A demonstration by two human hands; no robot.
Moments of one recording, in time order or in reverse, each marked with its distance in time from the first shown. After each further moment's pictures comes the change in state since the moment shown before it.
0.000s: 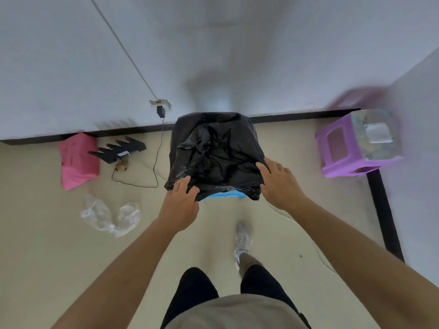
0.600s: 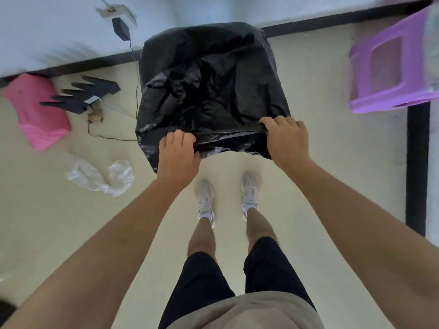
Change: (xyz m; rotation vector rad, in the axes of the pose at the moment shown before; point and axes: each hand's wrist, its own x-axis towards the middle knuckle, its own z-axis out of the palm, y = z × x) left_hand 0.120 -0.032 0.081 -0.006 0.077 -0.009; right_hand 0.105 -0.005 0.107 0.078 0.085 0.190
